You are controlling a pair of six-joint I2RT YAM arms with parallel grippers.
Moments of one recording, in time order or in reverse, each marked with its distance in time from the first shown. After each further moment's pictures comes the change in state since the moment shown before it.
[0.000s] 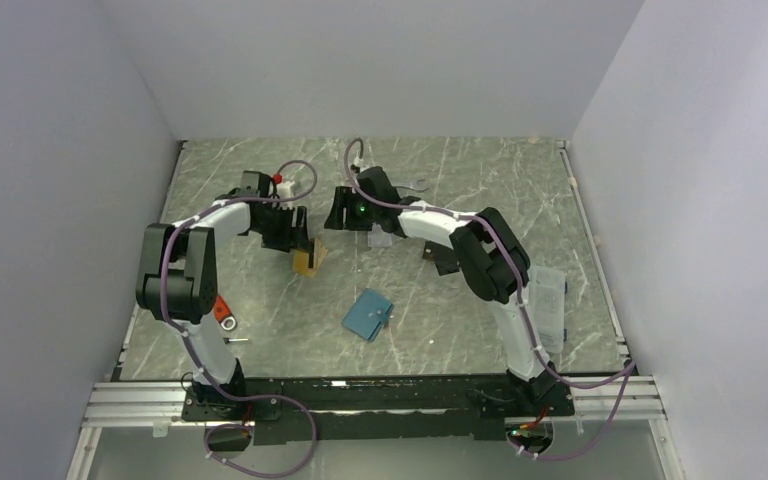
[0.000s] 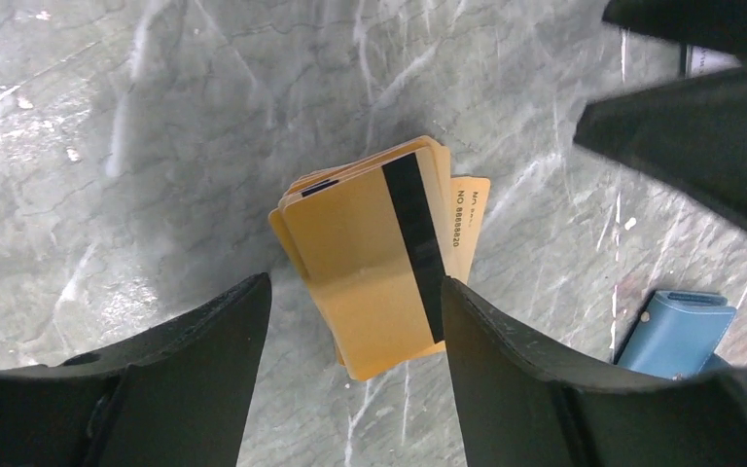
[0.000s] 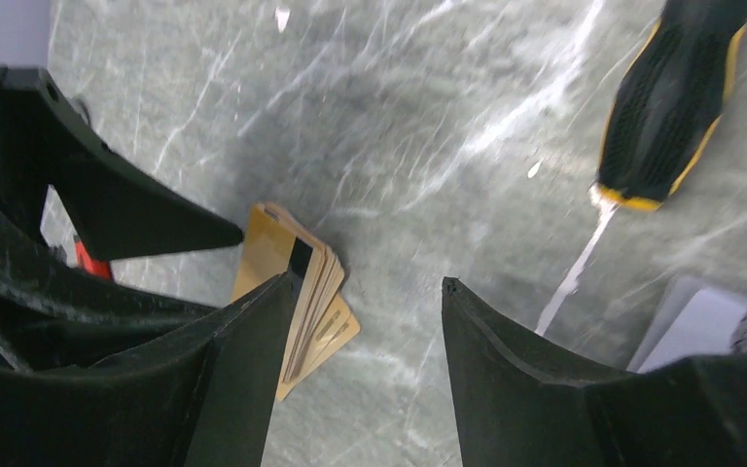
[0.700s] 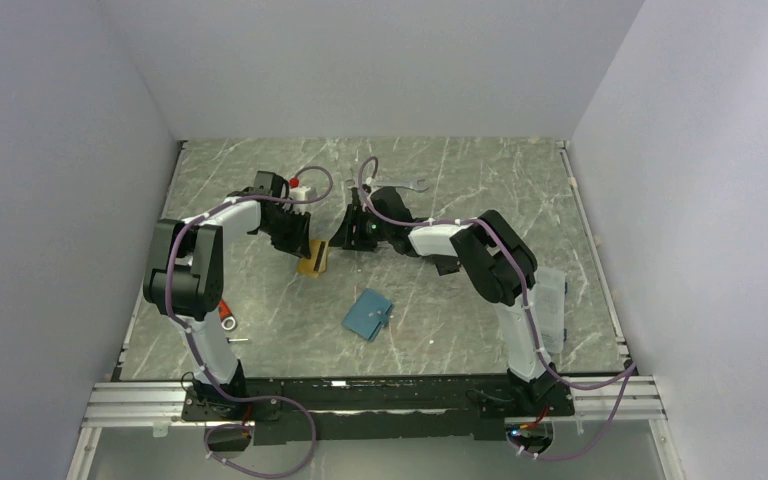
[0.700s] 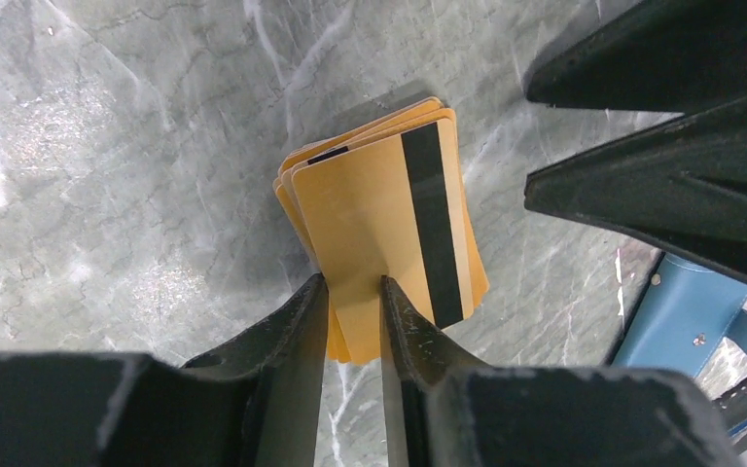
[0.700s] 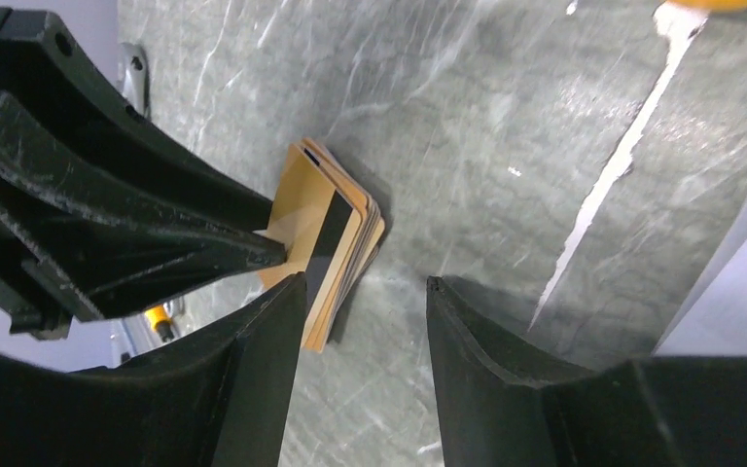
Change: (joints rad) left arm -0.071 0.040 0.048 -0.084 0.000 0.096; right arm -0.019 -0.035 -0.236 0.253 -0.146 0.135
